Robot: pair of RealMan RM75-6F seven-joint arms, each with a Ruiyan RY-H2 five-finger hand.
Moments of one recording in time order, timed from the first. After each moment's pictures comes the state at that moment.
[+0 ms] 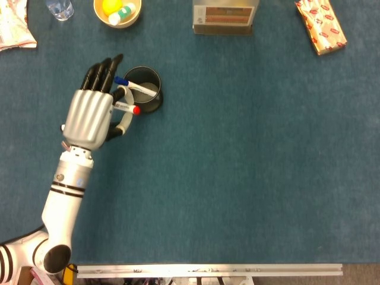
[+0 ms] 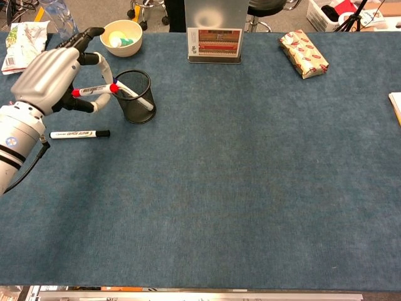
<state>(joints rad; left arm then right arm) -0.44 -1.57 -0.20 -1.66 1.34 1.29 0.36 0.08 -1.13 0.06 -1.58 -1.57 1.53 0.18</state>
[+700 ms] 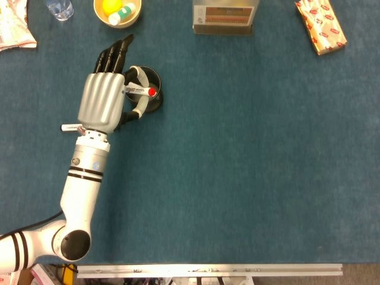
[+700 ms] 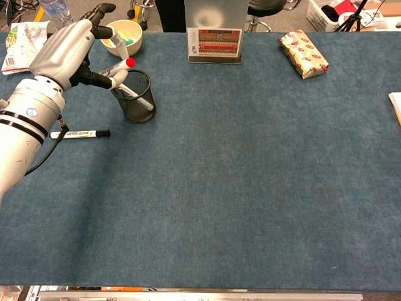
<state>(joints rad) -0.53 -1.62 -0.31 -1.73 1.16 1.27 0.41 0.09 -1.16 0.07 -1.55 -1.59 1.55 0.19</state>
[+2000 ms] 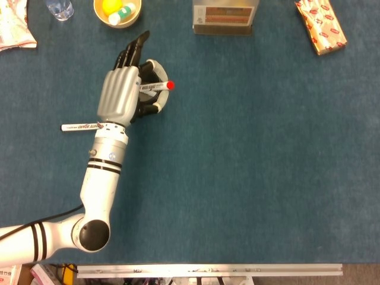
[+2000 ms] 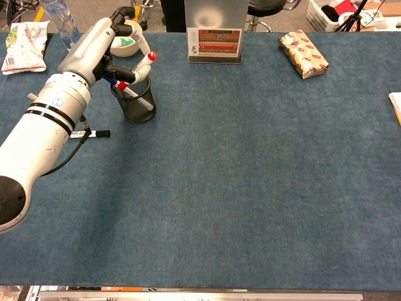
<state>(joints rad) -0.61 -1.70 -0.37 -1.72 1.02 1.26 0.29 0.08 -1.16 0.05 -1.56 -1.61 1.57 0.20</state>
